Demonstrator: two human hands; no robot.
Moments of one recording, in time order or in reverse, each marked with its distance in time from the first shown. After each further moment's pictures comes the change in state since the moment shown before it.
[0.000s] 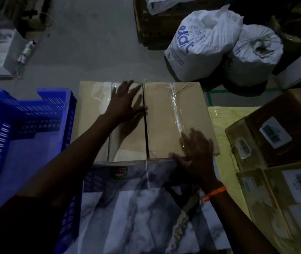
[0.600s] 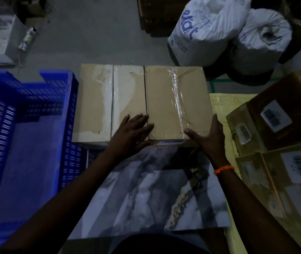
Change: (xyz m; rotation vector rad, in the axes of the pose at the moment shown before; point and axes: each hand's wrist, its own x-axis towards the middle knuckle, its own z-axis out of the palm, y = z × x) left_hand -0.155 0.038 0.055 -0.003 0.044 0.344; right_hand 0.002 0.028 -0.017 0.489 0.054 0.470
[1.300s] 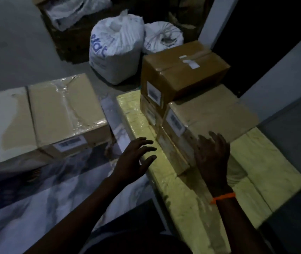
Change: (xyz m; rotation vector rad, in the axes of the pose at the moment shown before) left_hand 0.054 0.348 0.104 -0.477 0.050 0.253; right_hand -0.168 0.211 -0.282 -0.595 0.487 -0.145
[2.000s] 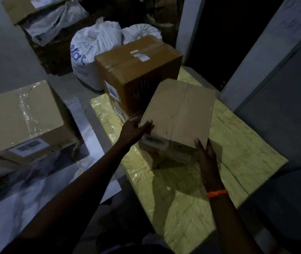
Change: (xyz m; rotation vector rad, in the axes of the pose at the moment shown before) left_hand 0.124 0.105 0.113 -0.277 -0.094 -0.654; right_hand -0.041 0.130 -0.044 1.147 -0.132 0.706
